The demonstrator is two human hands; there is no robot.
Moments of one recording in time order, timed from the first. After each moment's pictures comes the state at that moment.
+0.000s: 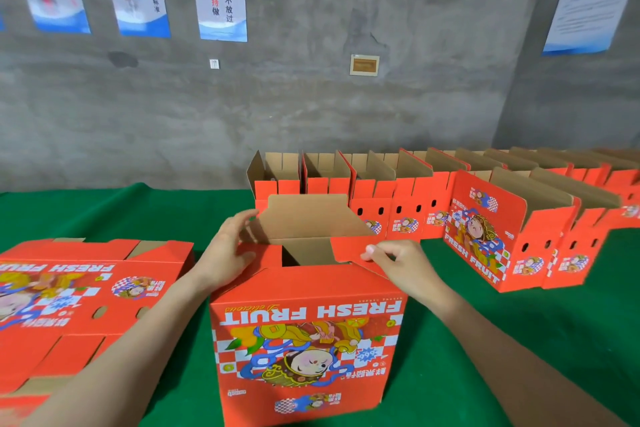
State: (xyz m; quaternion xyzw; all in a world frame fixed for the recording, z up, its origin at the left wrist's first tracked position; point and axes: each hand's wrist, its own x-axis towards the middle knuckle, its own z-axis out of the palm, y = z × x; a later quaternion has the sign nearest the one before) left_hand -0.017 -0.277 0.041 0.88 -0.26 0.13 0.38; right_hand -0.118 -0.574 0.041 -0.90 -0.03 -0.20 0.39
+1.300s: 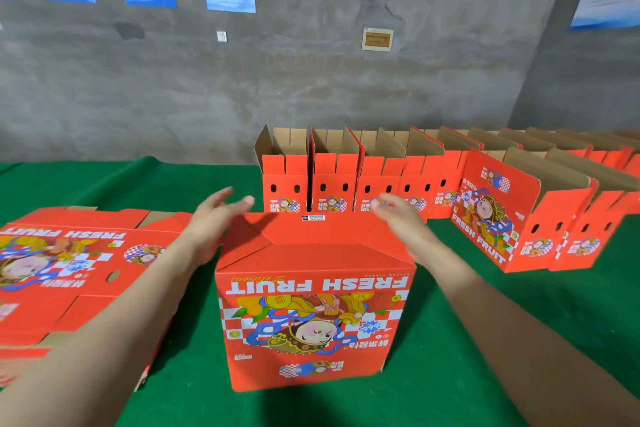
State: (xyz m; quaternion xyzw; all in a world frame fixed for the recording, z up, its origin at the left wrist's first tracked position) left_hand -0.036 -0.269 0.054 0.74 -0.01 -0.01 0.67; right_hand -0.087 -0.573 0.047 -0.82 0.09 -0.11 0.56
